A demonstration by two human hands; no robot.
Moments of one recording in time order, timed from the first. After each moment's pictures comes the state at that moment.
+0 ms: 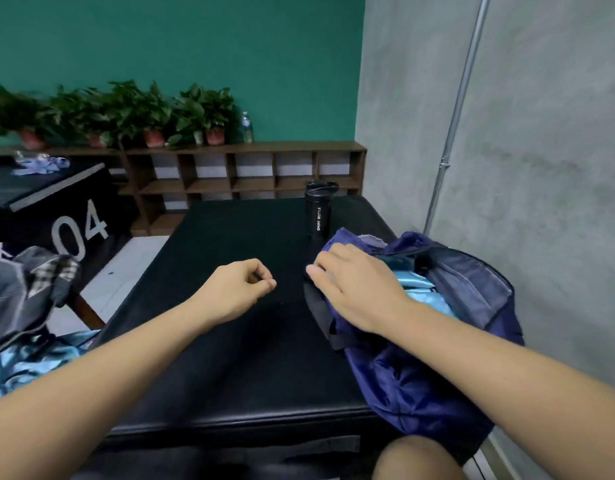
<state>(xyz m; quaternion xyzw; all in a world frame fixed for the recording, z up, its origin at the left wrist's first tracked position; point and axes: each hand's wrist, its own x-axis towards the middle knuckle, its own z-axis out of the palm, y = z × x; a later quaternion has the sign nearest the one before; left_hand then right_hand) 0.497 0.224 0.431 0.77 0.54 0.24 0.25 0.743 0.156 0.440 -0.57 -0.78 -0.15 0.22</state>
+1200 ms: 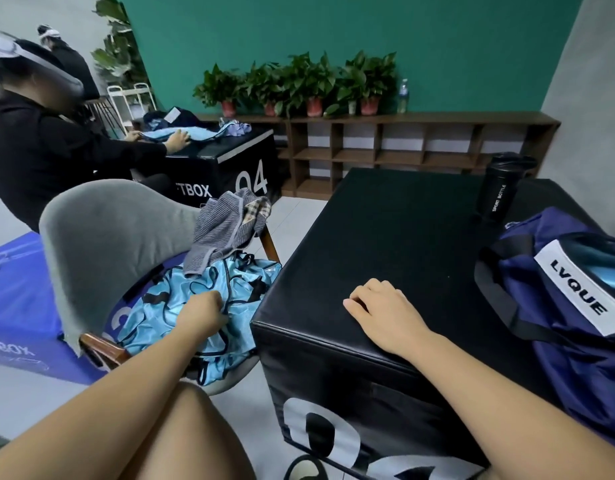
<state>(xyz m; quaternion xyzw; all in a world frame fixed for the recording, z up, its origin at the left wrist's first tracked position) 0.135 0.149 0.288 0.53 0.84 0.09 0.08 0.525 0.169 0.322 -0.52 -0.83 0.09 0.14</state>
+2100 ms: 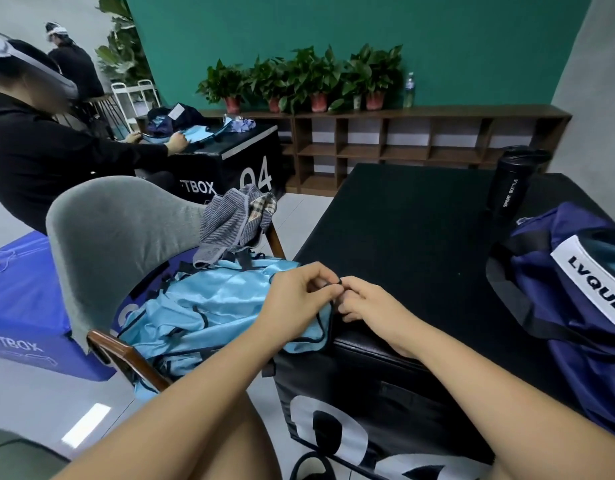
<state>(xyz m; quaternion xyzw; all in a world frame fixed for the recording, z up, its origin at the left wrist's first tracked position) 0.307 0.118 0.361 0.67 0.56 0.44 0.21 0.495 0.152 0.346 -0.39 -0.67 0.55 0.30</state>
